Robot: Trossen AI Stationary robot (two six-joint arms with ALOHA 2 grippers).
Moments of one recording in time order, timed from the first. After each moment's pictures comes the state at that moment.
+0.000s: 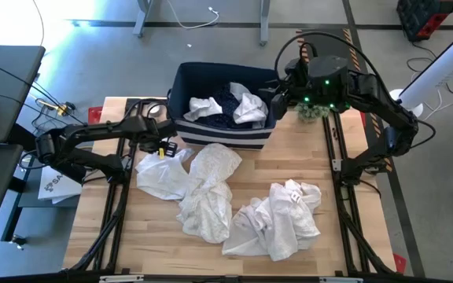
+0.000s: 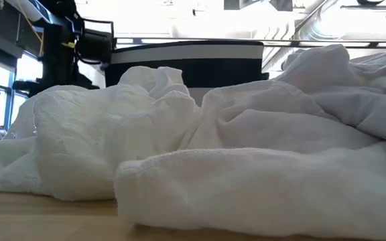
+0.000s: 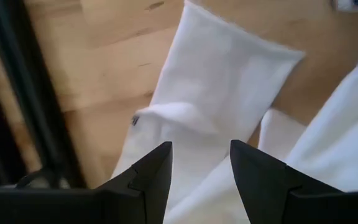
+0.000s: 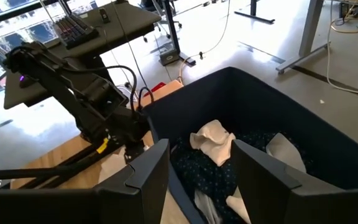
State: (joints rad) left arm 0.47 1.26 0.72 -1.05 -0.17 -0.89; right arm -0.16 1.50 2.08 -1.00 0.28 0.35
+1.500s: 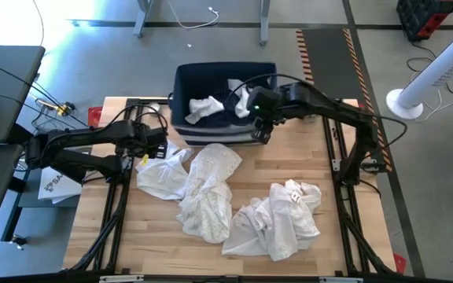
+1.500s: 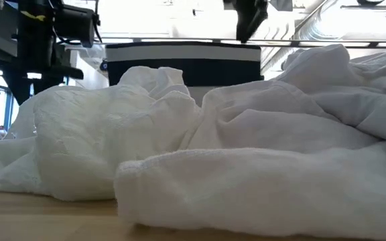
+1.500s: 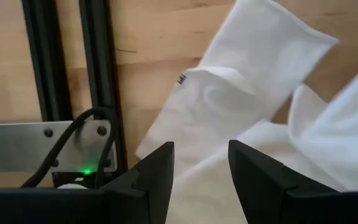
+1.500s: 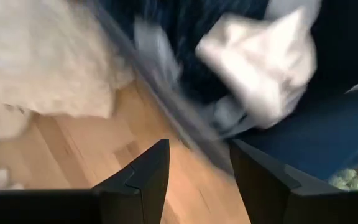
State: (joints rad) left arm 0.31 1.07 0.76 -1.28 -0.23 -1.19; right arm -0.20 1.80 2.08 -1.49 0.29 0.17
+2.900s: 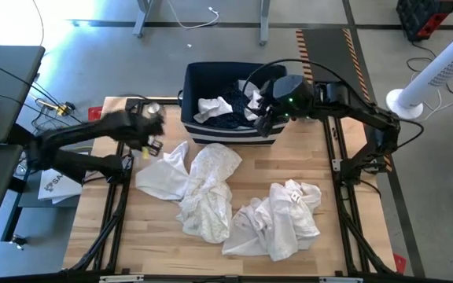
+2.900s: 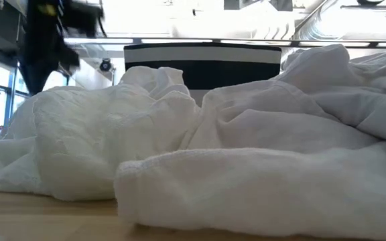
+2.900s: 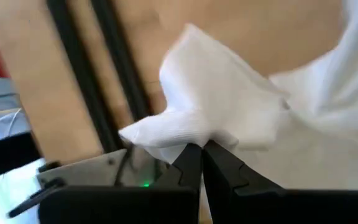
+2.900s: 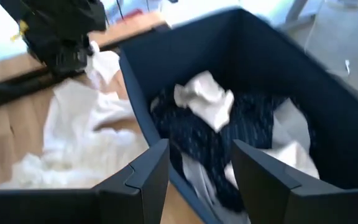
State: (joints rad) left arm 0.40 1.08 0.91 -1.42 -0.28 -0.81; right arm -0.10 1.62 2.08 -1.17 0.34 0.24
